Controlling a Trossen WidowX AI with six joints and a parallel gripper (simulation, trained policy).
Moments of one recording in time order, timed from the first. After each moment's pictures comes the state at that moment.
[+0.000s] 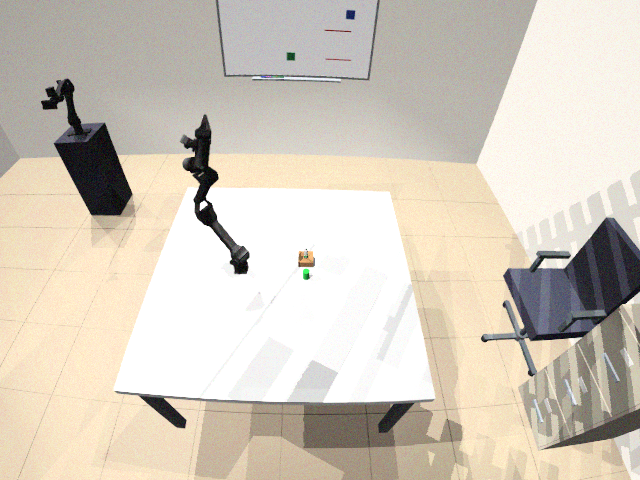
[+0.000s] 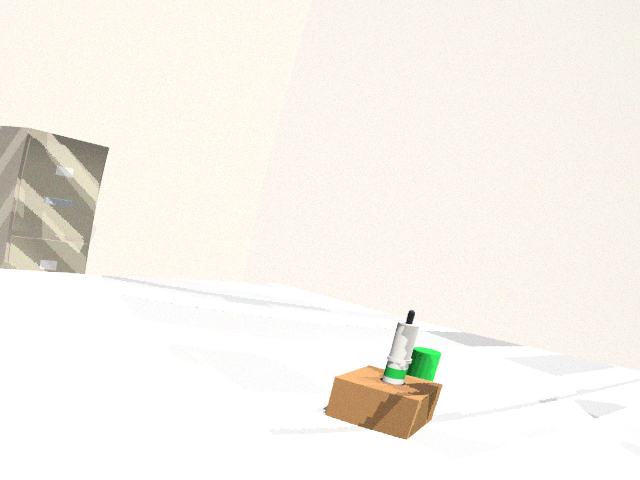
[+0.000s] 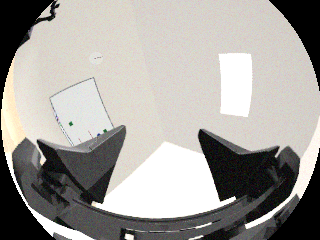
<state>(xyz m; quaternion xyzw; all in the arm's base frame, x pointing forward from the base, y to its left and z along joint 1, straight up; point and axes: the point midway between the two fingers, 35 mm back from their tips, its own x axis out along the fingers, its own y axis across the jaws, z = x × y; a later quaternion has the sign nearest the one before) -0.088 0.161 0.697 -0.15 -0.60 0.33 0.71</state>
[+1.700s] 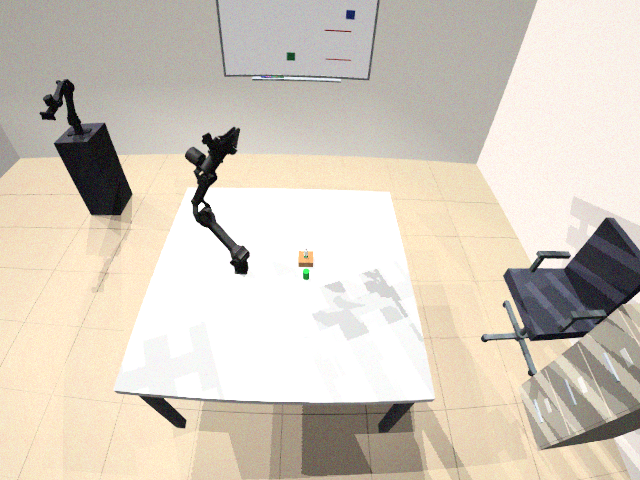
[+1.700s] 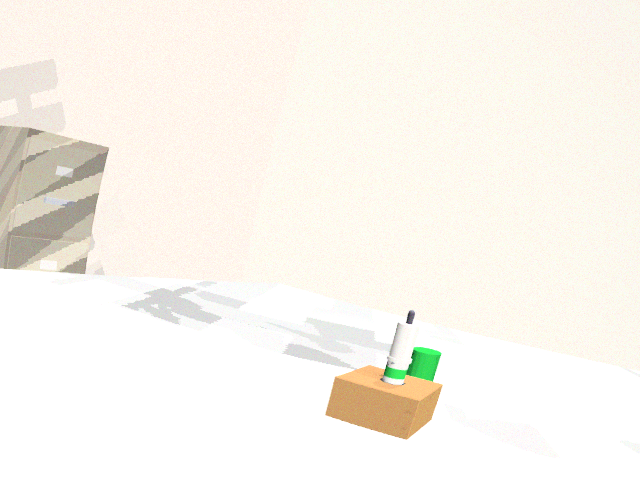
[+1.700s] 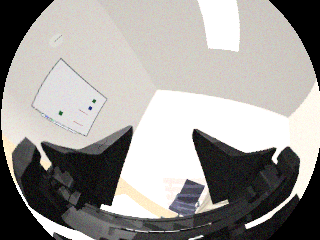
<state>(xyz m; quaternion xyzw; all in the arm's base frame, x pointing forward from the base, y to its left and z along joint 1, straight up) 0.029 0.115 0.680 -0.09 -0.37 0.28 0.88</state>
